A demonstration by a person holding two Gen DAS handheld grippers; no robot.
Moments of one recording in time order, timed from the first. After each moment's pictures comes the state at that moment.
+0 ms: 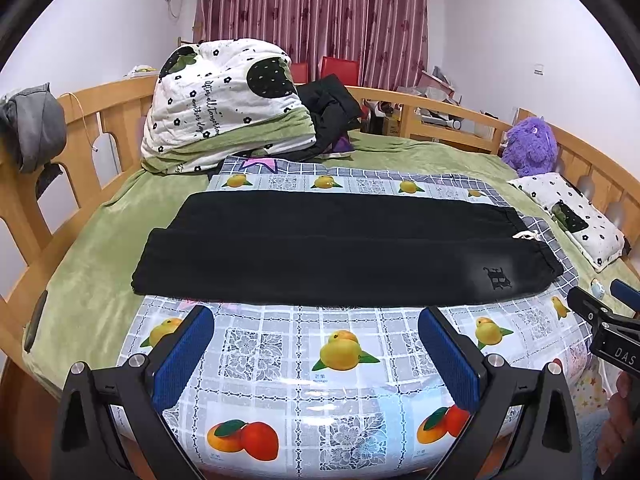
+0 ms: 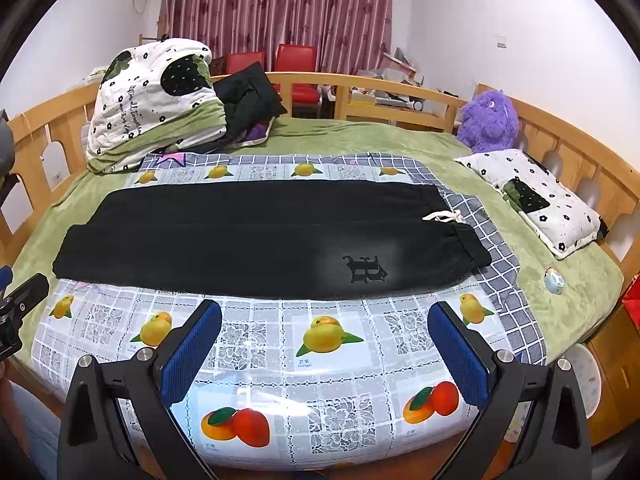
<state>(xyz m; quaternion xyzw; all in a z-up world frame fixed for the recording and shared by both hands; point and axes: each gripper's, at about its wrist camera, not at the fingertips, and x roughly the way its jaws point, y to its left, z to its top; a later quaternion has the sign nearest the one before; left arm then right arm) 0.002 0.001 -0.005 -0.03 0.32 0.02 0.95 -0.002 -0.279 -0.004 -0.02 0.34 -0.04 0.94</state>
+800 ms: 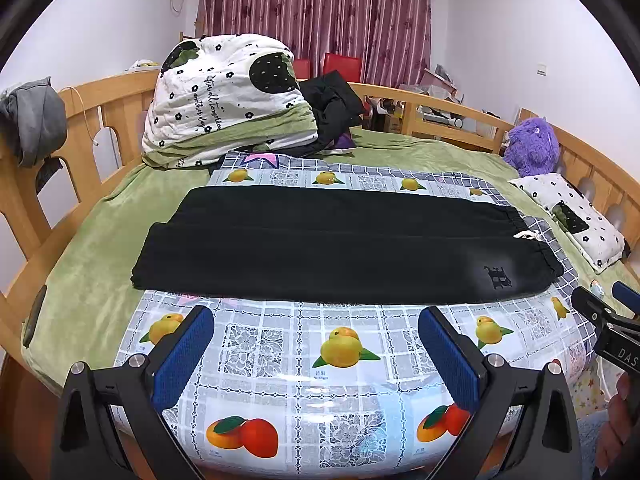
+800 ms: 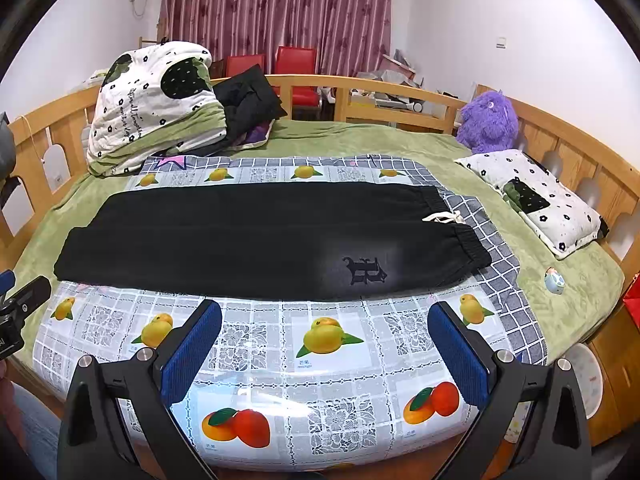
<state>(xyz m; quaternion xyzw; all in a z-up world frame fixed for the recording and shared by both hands) 0.001 0.001 -0.009 -0.03 0.32 0.02 0.95 -0.002 -0.279 -0.001 -0.02 0.34 -0.04 0.94</state>
